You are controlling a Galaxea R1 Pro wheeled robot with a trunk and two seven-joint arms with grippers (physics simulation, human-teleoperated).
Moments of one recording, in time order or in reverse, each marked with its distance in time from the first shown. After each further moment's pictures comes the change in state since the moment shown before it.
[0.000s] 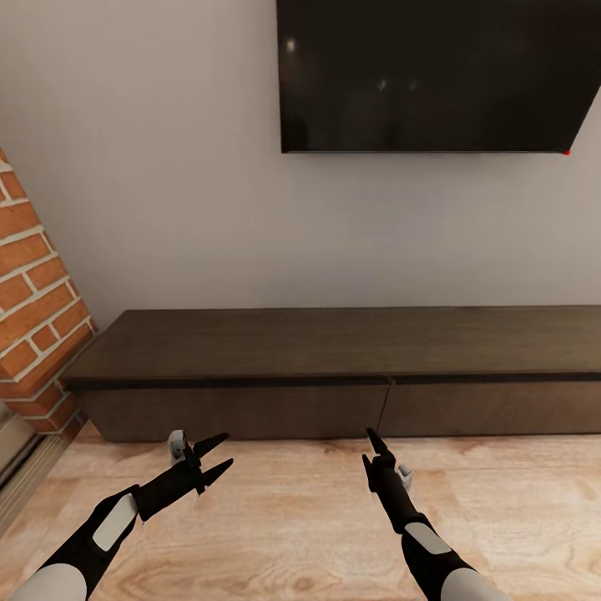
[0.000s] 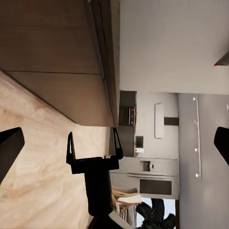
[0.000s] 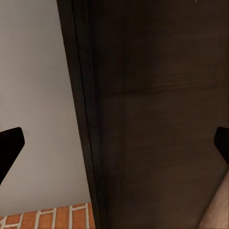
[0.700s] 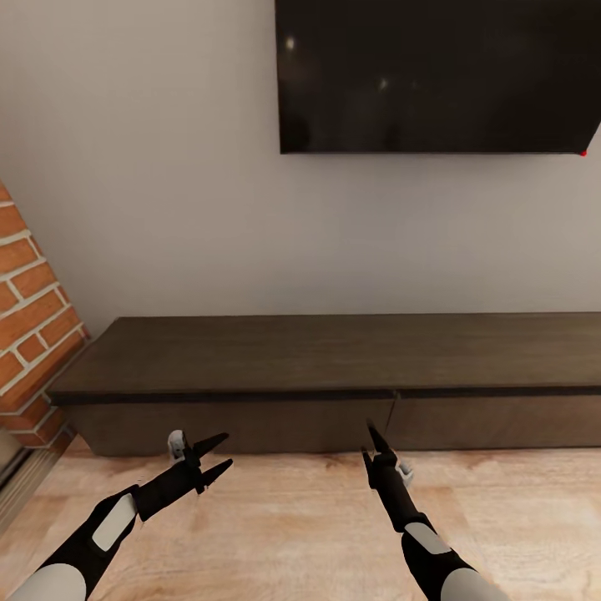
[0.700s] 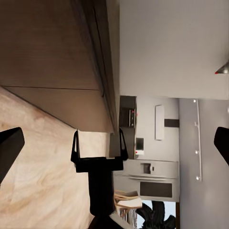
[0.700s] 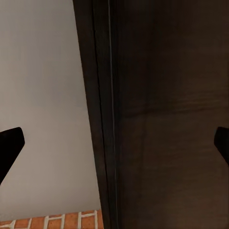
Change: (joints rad) left arm 0.000 0.001 0.000 0.000 0.000 0.000 0.001; right arm 0.000 0.000 -0.001 0.000 0.000 0.000 0.057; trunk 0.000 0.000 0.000
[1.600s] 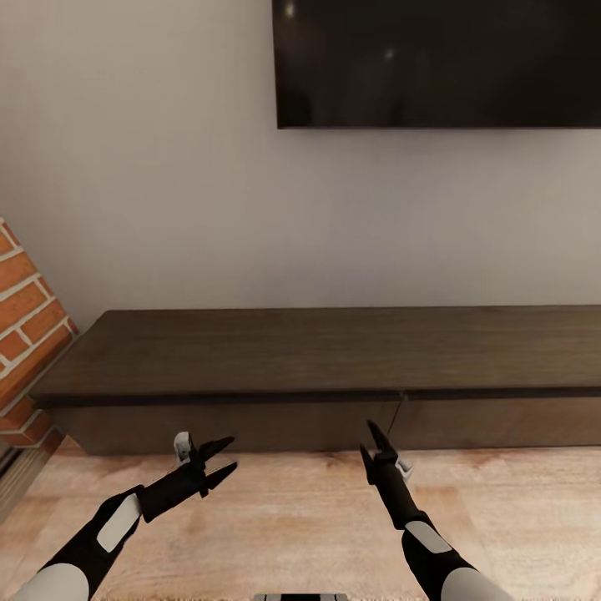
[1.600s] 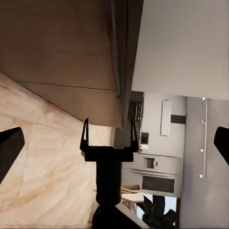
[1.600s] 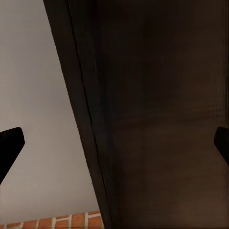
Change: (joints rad) left arm 0.000 -0.004 -0.041 -0.002 -0.006 0.000 0.000; right arm 0.000 -0.001 -0.001 -0.009 0.002 0.054 0.058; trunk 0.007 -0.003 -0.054
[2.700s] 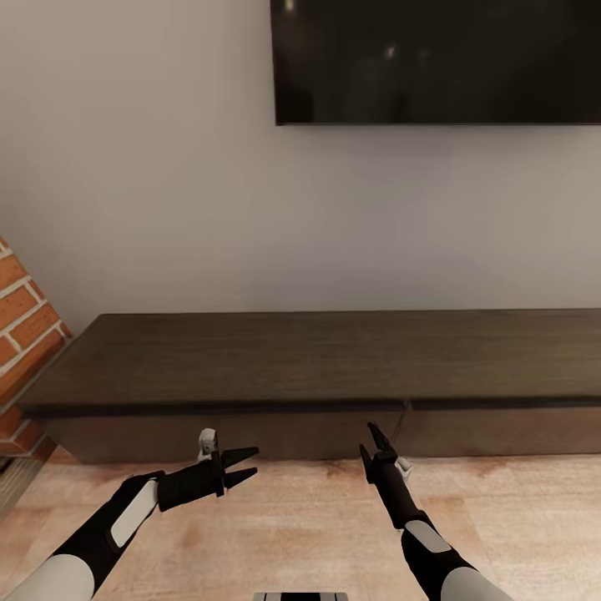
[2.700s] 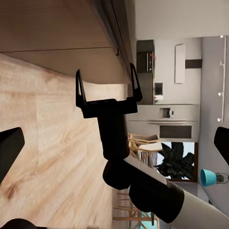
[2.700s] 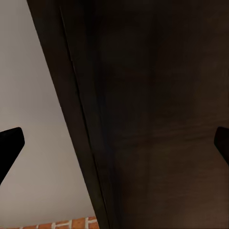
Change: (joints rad) left arm -0.001 0.021 -0.241 -0.157 -0.002 0.001 -0.004; right arm 0.000 0.001 0.001 -0.003 0.000 0.003 0.006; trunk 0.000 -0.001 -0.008
